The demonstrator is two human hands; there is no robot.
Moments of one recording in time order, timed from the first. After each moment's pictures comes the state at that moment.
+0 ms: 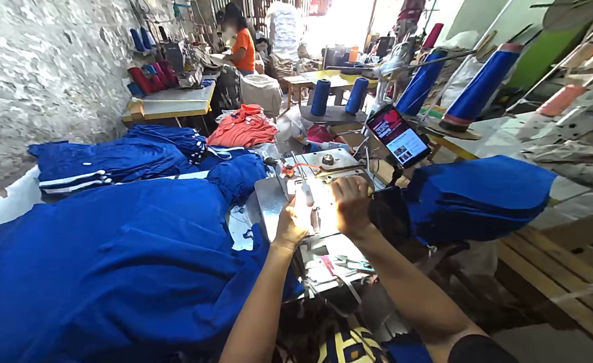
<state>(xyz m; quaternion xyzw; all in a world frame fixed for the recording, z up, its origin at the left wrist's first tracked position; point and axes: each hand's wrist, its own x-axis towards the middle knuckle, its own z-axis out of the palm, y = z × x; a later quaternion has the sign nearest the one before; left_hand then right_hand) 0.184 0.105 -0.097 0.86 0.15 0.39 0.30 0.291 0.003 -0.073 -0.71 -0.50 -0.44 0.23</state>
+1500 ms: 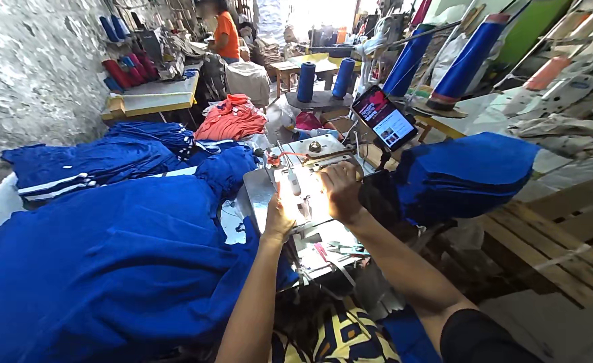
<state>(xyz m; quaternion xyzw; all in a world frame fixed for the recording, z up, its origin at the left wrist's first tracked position) 0.182 0.105 -0.099 0.82 0.19 0.37 0.39 0.312 0.002 -0.087 -0.66 -0.54 -0.46 0.25</state>
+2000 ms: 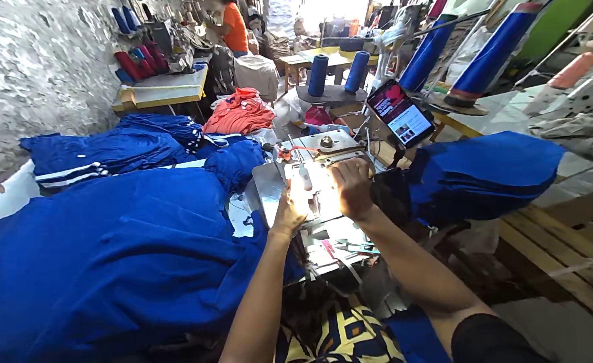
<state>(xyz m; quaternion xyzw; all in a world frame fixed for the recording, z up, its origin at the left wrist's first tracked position) 0.179 0.107 -0.096 0.85 0.18 0.32 0.38 0.313 0.002 -0.087 -0.67 -0.54 -0.45 0.24</state>
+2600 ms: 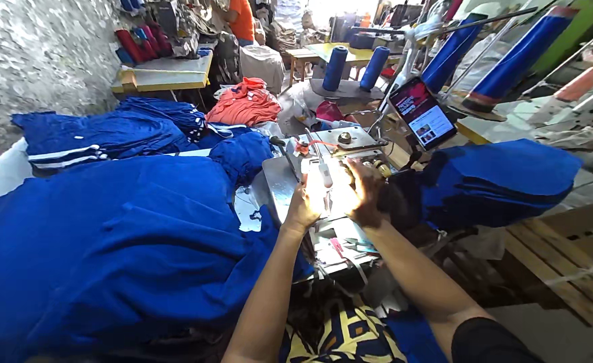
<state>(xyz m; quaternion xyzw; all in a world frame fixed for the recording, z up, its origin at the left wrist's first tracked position) 0.180 0.112 -0.107 0.84 0.12 0.37 0.37 0.319 0.014 -0.131 -0.58 -0.54 -0.52 0.32</state>
